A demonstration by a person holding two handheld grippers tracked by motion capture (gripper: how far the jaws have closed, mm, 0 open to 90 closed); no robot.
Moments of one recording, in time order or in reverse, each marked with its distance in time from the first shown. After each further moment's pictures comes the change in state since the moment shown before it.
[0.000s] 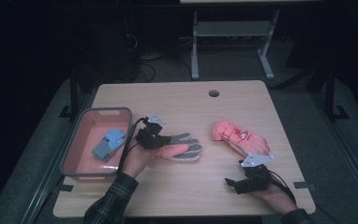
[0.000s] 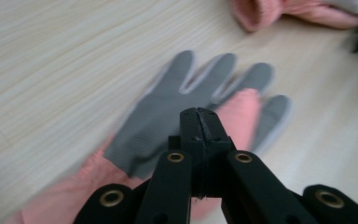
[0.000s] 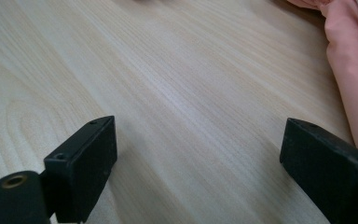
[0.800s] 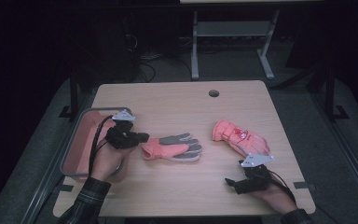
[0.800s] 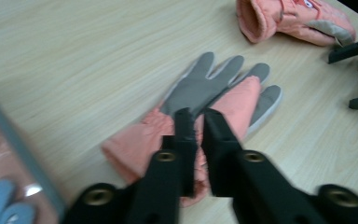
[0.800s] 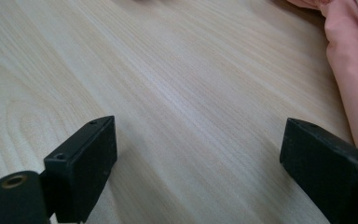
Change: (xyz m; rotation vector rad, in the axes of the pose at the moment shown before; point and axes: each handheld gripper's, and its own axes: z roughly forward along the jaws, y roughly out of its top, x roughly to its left) left arm 0.020 -0.023 -0.079 -0.087 -0.050 -0.052; right arm 0.000 0.000 0.000 0.001 0.000 0.000
